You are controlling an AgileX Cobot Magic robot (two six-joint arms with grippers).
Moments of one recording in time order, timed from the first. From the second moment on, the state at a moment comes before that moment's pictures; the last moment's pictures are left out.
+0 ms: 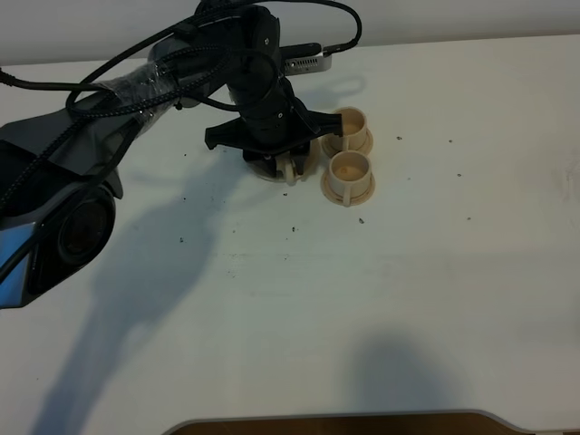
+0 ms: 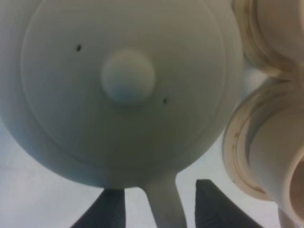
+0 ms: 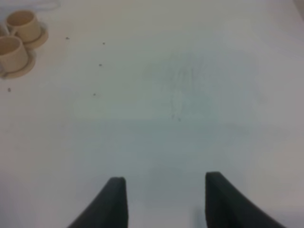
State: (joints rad) left arm -0.51 2.40 -2.05 -0.06 1.05 -0.47; right arm 0.05 -0.01 -0.49 0.01 1.06 -0.08
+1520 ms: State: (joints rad) left arm -0.48 2.40 -2.05 0.00 1.18 -0.45; right arm 0.05 -0.01 -0.49 0.01 1.06 -0.08
